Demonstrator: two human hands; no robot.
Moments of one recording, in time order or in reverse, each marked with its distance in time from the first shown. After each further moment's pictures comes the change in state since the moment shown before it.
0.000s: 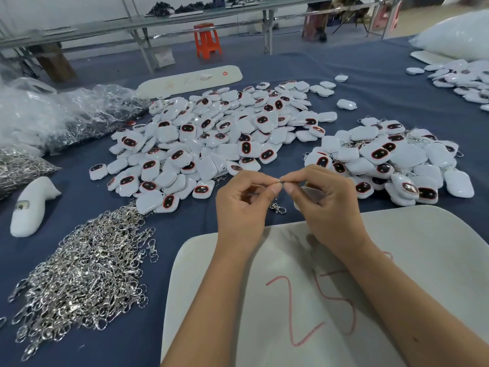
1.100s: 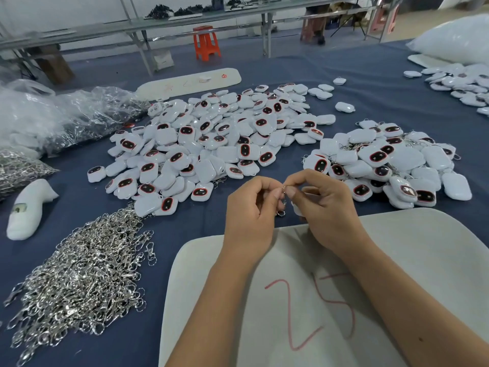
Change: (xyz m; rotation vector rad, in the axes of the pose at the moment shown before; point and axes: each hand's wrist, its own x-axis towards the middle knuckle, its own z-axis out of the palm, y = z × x) left_hand -0.004 -0.002 0.006 0.160 -0.115 0.021; right_hand -0.001 0.012 -0.001 0.222 -0.109 0.185
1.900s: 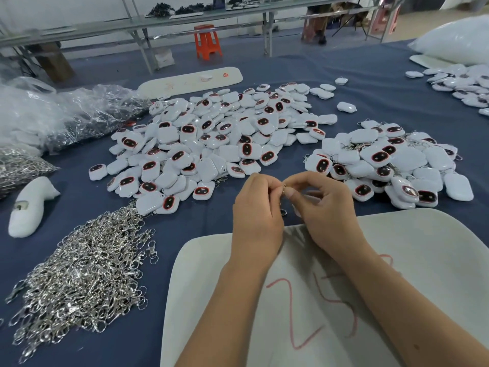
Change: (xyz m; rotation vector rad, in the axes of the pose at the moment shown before) left_hand -0.001 0.002 0.011 0.268 0.145 0.092; right_hand -0.003 -0.005 0.008 -0.070 0.102 0.045
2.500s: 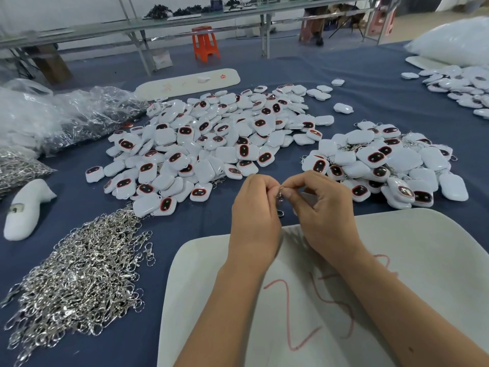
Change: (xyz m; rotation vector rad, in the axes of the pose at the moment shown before) left_hand -0.001 0.000 0.001 -0.009 -0.041 -0.029; right_hand -0.002 -0.004 0.000 -0.252 0.075 -0.228
